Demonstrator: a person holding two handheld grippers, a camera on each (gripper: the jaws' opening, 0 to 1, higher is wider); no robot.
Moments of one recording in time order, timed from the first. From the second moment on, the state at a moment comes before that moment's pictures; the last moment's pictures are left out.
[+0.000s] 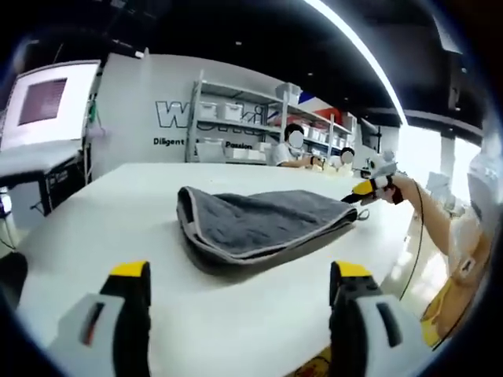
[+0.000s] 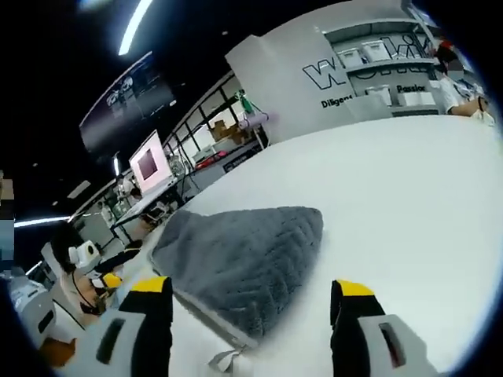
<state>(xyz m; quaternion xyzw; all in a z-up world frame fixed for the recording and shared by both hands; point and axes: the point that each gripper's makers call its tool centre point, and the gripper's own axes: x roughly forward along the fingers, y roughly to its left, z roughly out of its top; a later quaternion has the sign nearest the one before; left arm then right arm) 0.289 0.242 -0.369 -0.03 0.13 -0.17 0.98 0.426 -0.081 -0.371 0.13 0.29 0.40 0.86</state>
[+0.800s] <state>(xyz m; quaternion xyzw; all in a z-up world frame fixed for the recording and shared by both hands) 0.289 0.230 -0.362 -0.04 0.11 -0.19 0.97 0.445 -0.074 -0.393 0.14 0.32 0.40 0.84</state>
